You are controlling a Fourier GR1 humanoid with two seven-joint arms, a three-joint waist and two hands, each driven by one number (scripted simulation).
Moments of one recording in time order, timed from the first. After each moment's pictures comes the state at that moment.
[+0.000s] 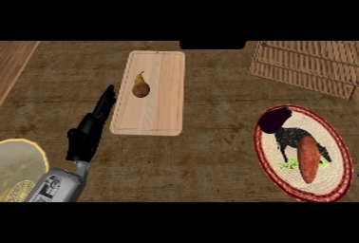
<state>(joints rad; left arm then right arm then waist) -0.21 0.34 -0.32 -1.41 0.16 0.26 -0.03 0.15 -0.48 -0.44 -1.26 -0.20 -0.04 -0.23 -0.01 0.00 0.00</state>
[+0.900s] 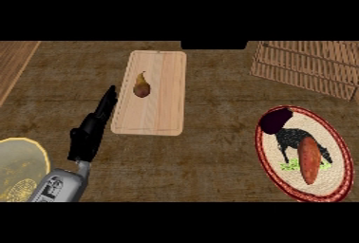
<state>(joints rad) -0.20 0.31 -0.30 -1.42 0.12 0.23 -0.01 0.19 -0.78 -0.20 -1.76 0.01 0.15 0.54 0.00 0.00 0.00</state>
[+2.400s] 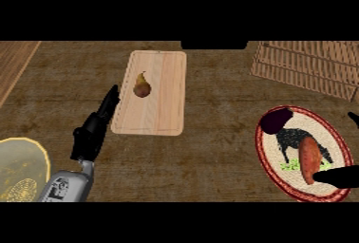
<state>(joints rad) -0.18 0.17 -0.16 -1.44 -0.04 0.11 0.02 0.04 -0.43 -0.15 -1.87 0.39 0.26 0.80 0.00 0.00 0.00</state>
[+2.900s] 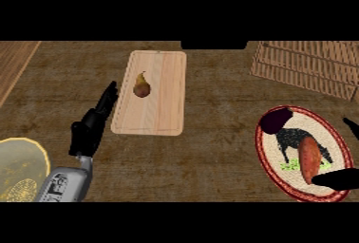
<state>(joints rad) -0.20 0.15 -0.10 -1.43 -0.07 0.07 0.04 0.05 -0.39 -0.18 -1.78 0.47 0.30 0.71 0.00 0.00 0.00</state>
